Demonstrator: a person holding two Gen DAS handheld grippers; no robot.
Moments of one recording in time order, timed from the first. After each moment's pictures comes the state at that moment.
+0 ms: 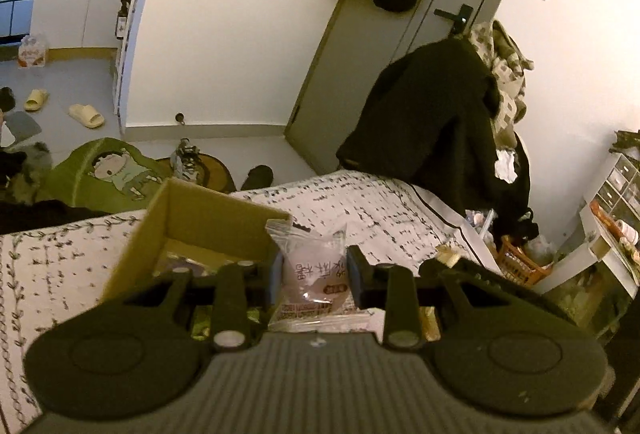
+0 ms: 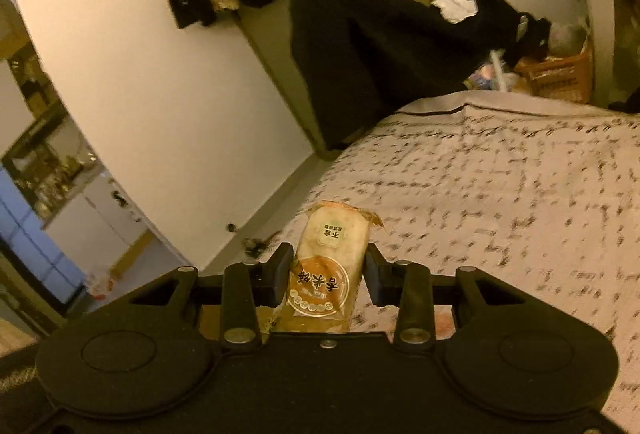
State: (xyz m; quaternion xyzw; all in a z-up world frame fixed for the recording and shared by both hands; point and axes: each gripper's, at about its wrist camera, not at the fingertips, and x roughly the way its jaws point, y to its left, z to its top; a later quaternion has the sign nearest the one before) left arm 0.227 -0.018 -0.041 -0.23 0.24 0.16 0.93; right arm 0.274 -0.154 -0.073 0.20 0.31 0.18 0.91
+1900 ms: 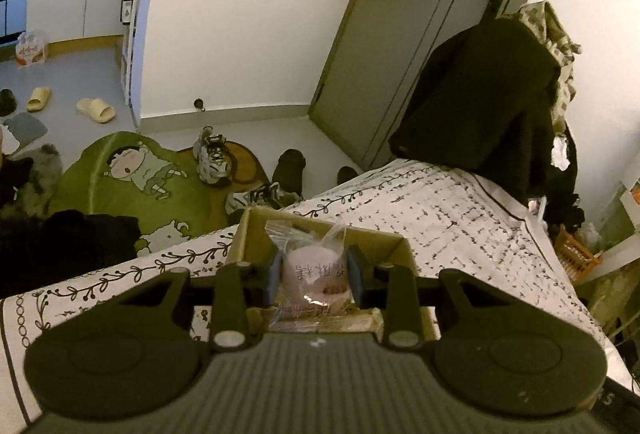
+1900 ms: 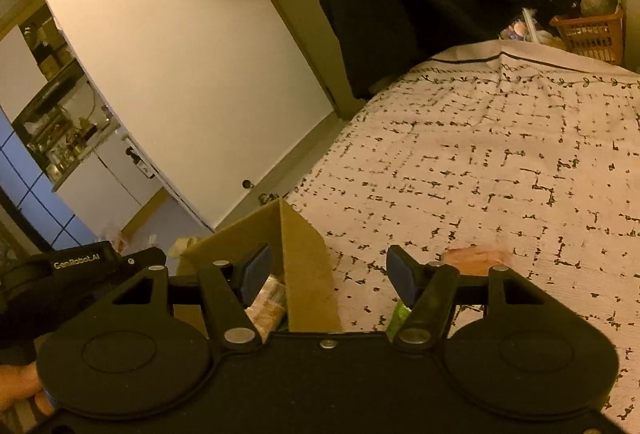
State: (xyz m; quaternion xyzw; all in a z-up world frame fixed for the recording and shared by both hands) left arm 0.260 0.100 -0.083 -0.21 0.29 0.16 0.92; right arm 0.263 -0.121 -0.102 0.18 0.36 0.20 0.89
